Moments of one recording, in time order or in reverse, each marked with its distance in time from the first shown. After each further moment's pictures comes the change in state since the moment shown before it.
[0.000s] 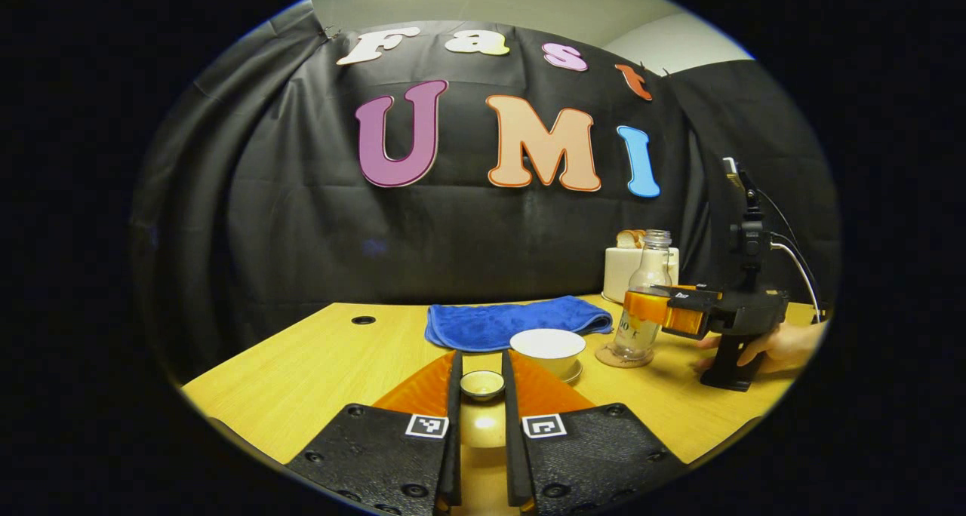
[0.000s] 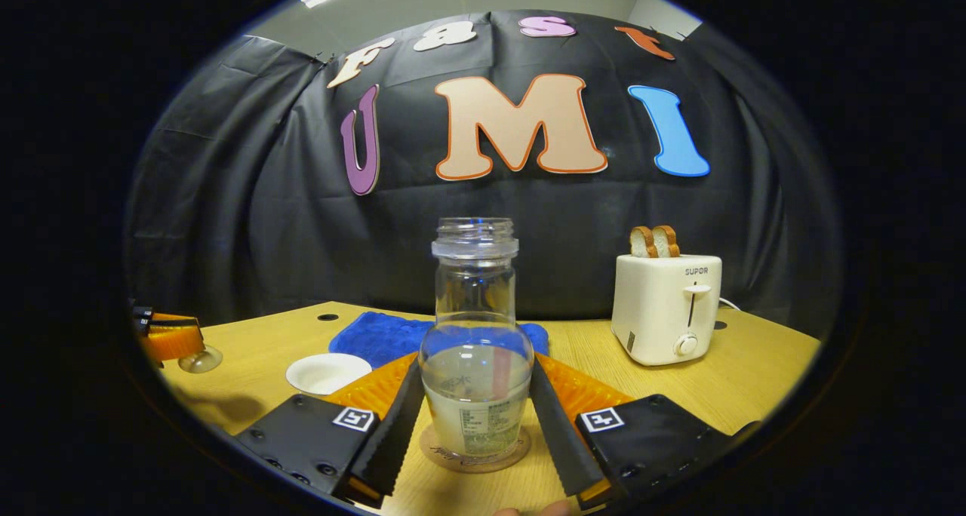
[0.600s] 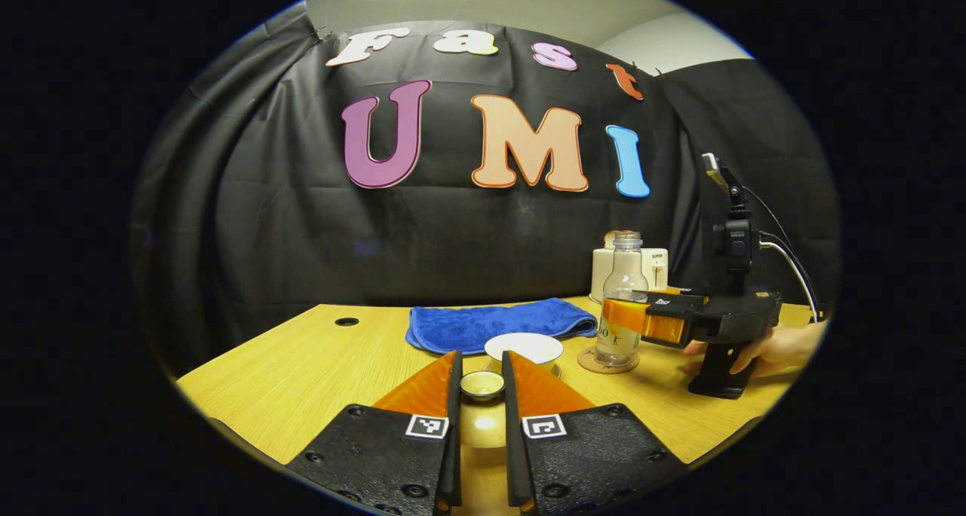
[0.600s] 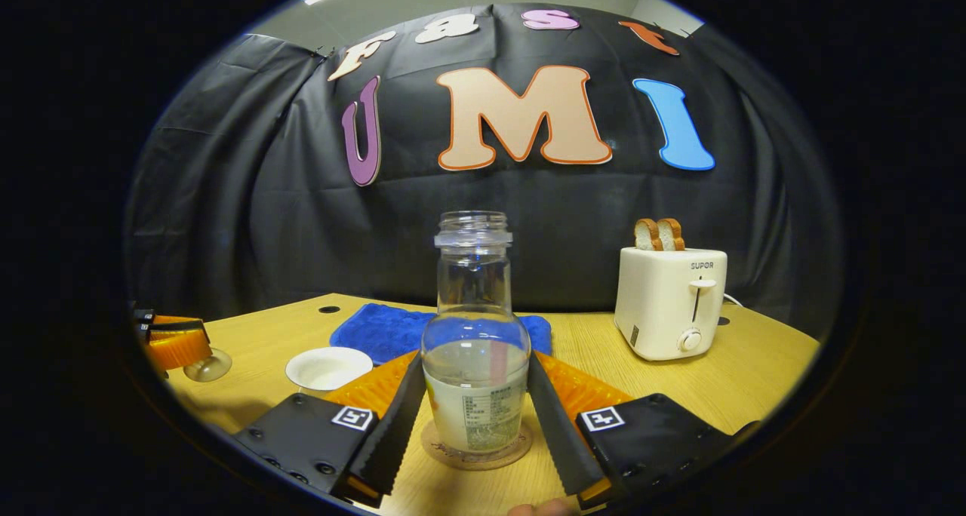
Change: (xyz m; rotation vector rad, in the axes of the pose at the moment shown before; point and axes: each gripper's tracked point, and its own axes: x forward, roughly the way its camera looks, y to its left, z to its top) left arm 0.003 -0.018 0.002 0.001 -0.008 -0.027; right arm 0.002 0.002 -0.003 -0.006 0.031 0.015
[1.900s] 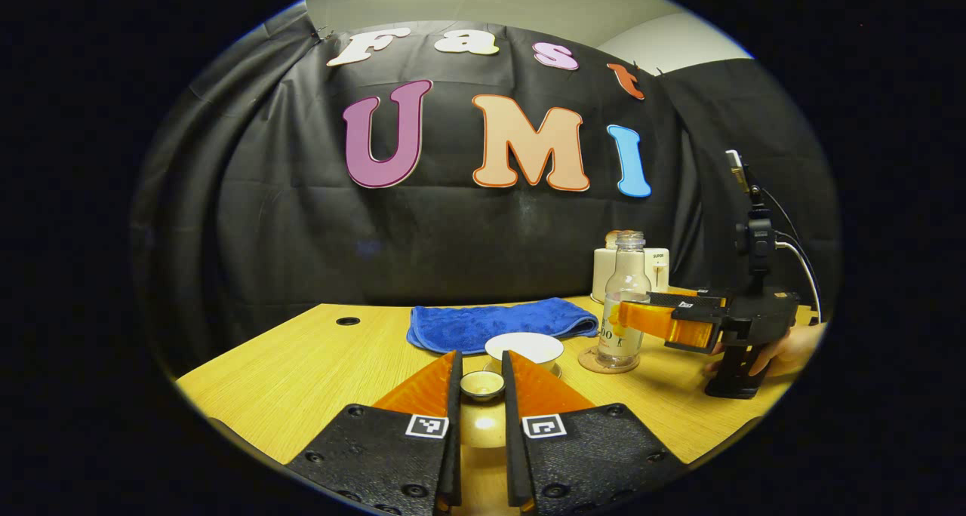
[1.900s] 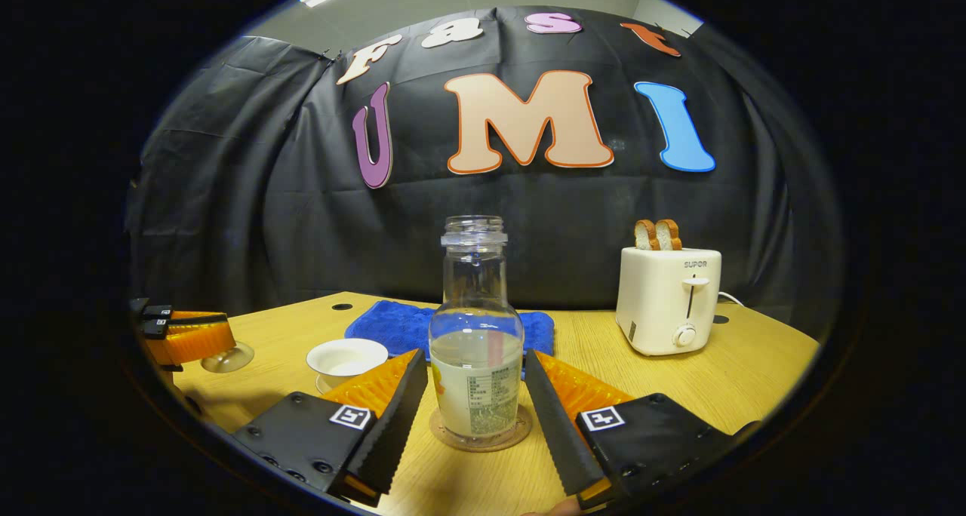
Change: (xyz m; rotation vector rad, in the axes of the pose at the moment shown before) left arm 0.001 -0.001 0.000 -0.002 0.003 0.002; right arm -0.033 -0.001 0.002 -0.001 -0.011 0.023
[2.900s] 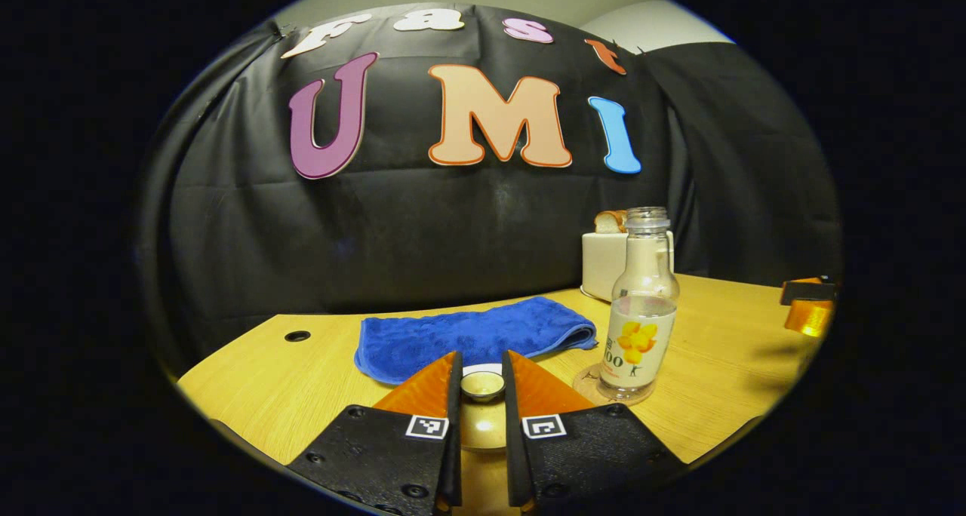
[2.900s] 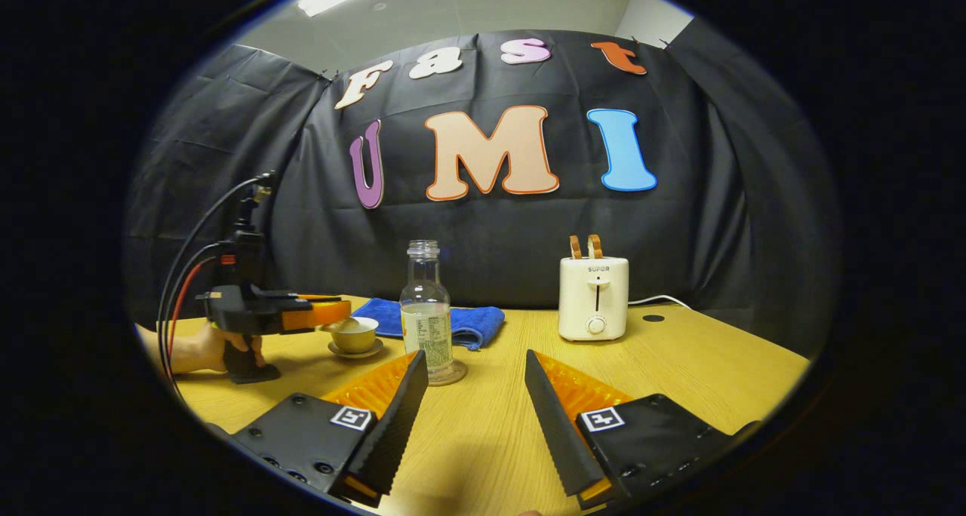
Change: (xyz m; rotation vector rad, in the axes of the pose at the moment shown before) left arm 0.111 -0.041 -0.009 0.072 0.063 -0.070; right arm -0.138 -0.071 0.007 0.000 -0.044 -0.023
